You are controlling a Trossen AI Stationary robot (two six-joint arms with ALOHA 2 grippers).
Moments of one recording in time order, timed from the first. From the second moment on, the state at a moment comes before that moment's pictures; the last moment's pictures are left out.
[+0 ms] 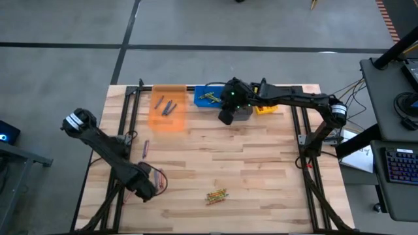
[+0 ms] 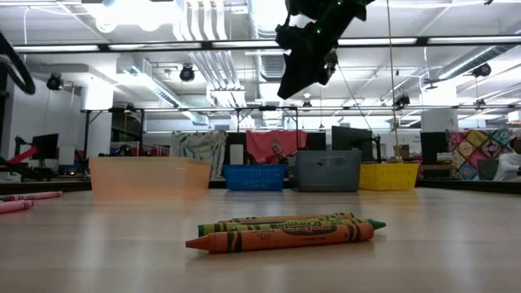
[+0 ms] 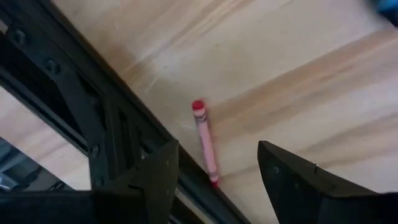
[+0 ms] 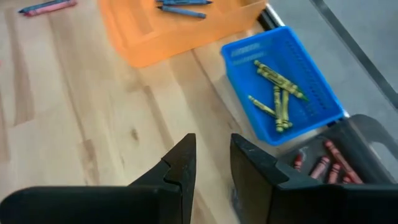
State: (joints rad) left arm -0.77 1.47 0.82 -1.03 0.33 -1.75; right arm -0.32 1.67 1.46 -0.63 0.05 0.07
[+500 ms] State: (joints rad) left arm -0.86 1.62 0.80 -0.96 0.36 -1.79; right arm -0.19 1.67 1.46 -0.64 0.05 0.08
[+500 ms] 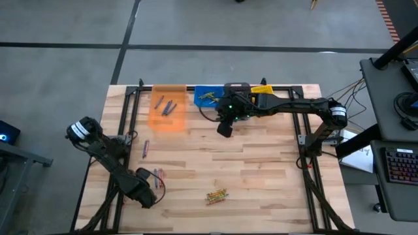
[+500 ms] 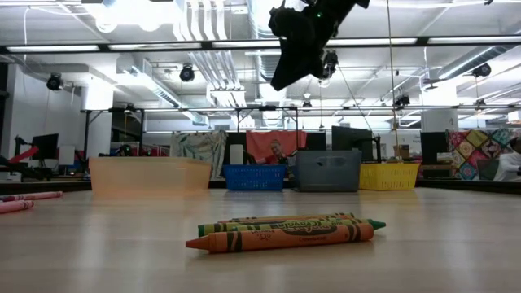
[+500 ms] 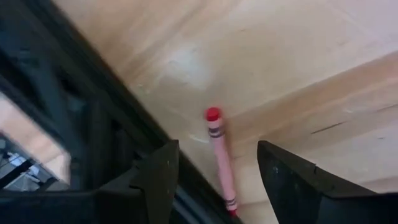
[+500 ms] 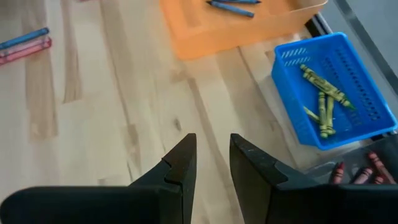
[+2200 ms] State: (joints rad) left arm -1.01 1.64 1.08 -1.12 -0.65 -1.93; right arm 0.21 1.66 1.22 -0.45 0.16 0.15
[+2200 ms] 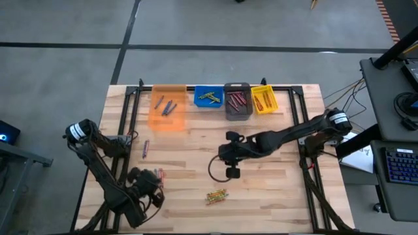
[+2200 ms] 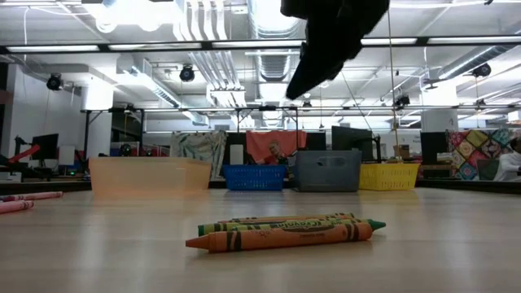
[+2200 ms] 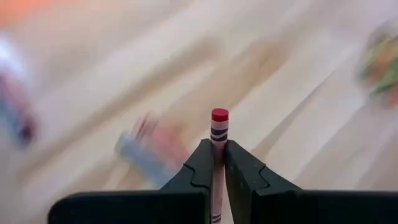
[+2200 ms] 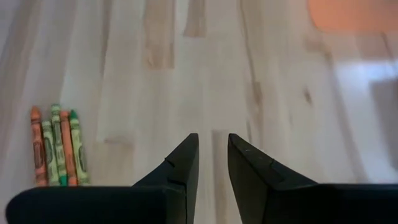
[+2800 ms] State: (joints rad) left arm -0.68 1.58 1.37 -0.97 -1.09 -0.75; right arm 0.22 1.66 0.80 0.57 0.12 0.04
